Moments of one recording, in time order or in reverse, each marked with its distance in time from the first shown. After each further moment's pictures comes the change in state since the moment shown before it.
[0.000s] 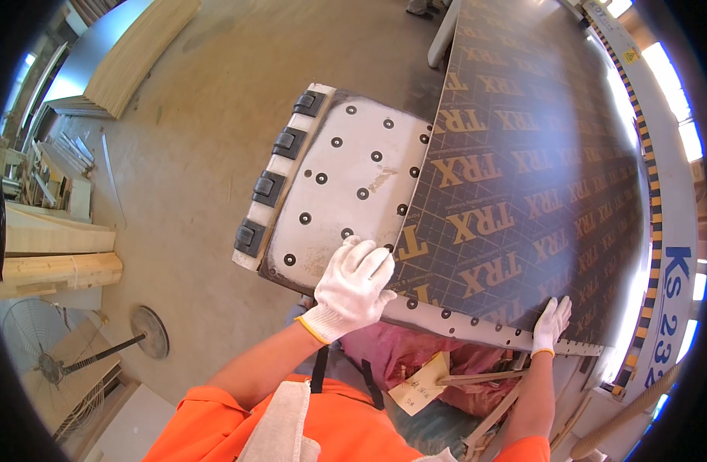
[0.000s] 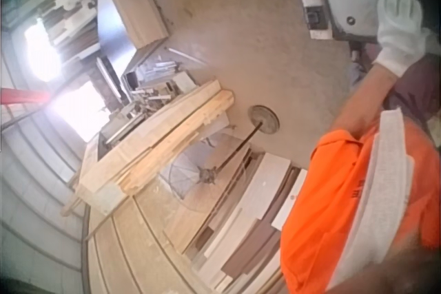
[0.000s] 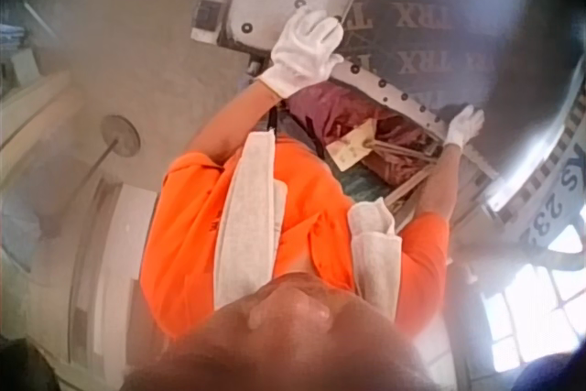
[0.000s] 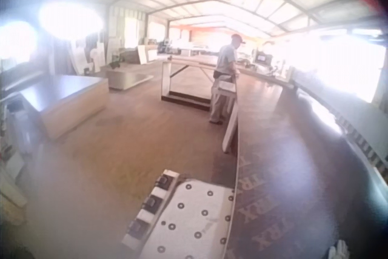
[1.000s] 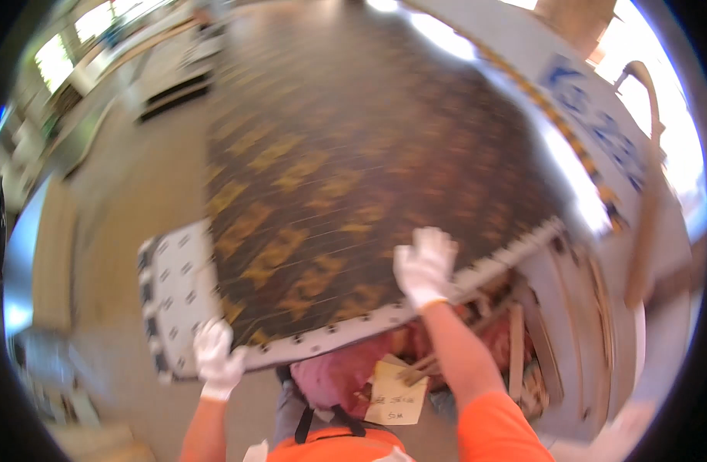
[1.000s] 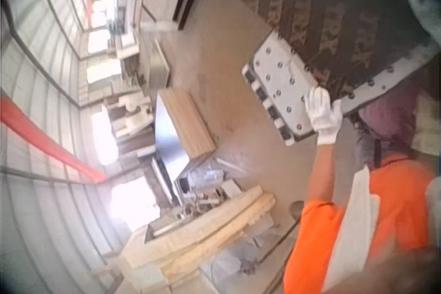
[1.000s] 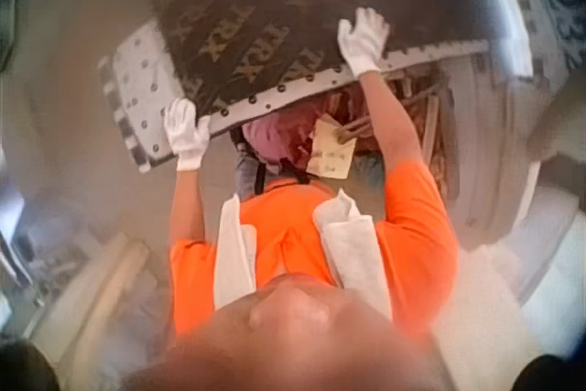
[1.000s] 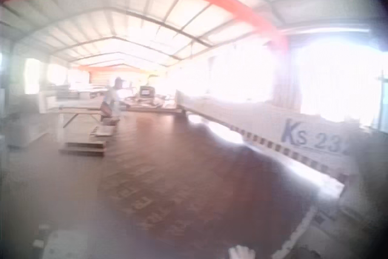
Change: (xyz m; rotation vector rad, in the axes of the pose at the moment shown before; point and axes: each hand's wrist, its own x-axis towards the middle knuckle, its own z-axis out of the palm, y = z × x) left_hand 0.001 -0.002 0.016 0.187 -0.123 0.176; right_hand -0.034 -0.071 -0.019 0.068 0.399 -0.177
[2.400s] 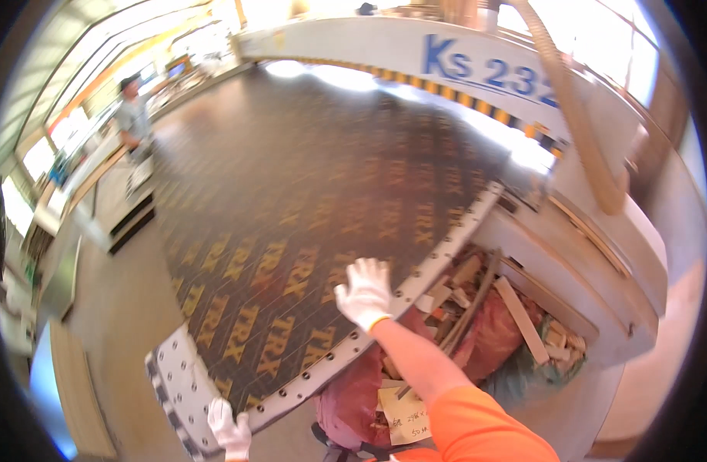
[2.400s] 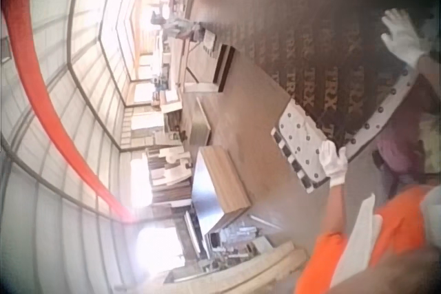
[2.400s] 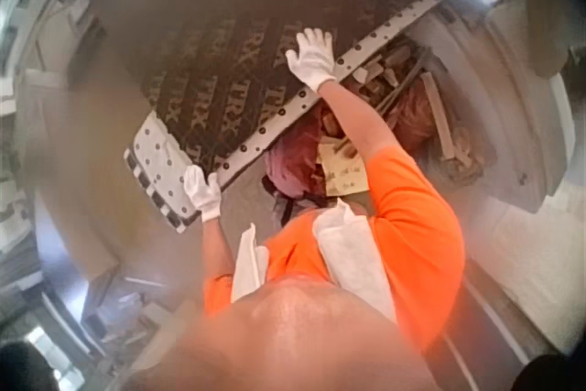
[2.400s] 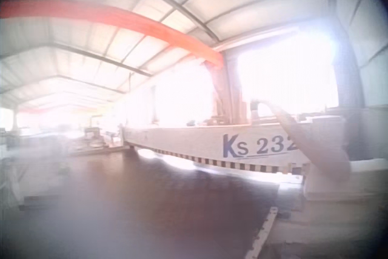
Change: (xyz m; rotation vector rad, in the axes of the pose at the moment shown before) left_hand -0.028 -0.023 0.022 0.026 0.087 0.058; right_hand 0.009 -0.002 -0.022 0.205 -0.042 0.108
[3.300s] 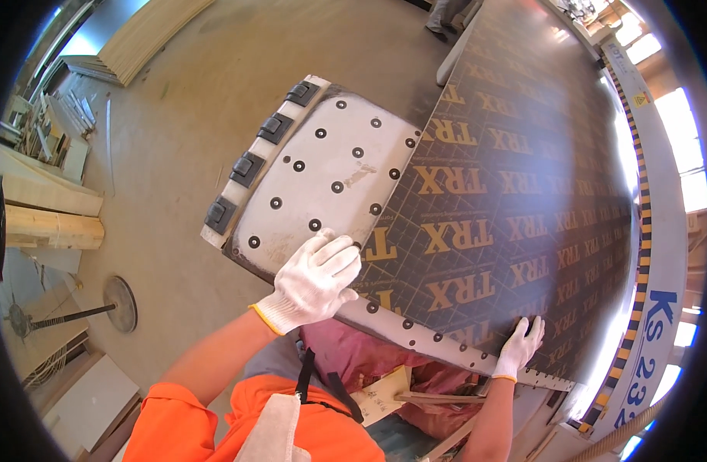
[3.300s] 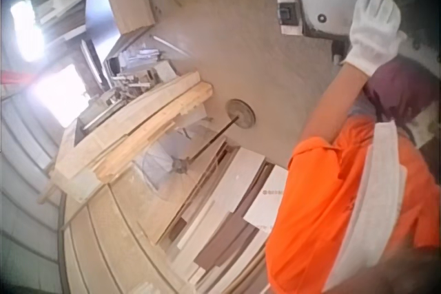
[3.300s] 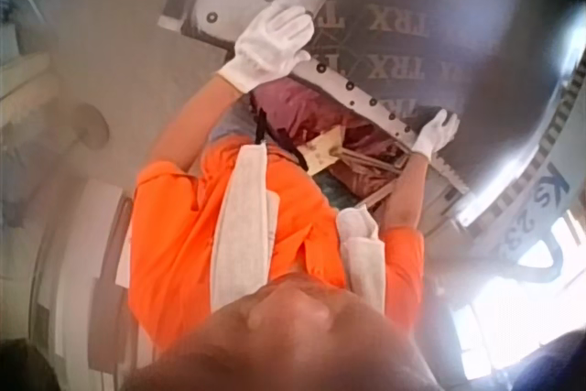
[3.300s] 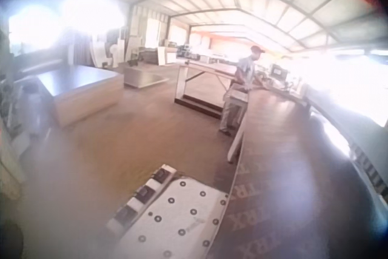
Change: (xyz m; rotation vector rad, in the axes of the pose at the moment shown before) left_hand 0.029 0.020 -0.028 -0.143 0.030 -0.166; right_hand 0.007 0.040 0.027 -0.086 -0.235 0.076
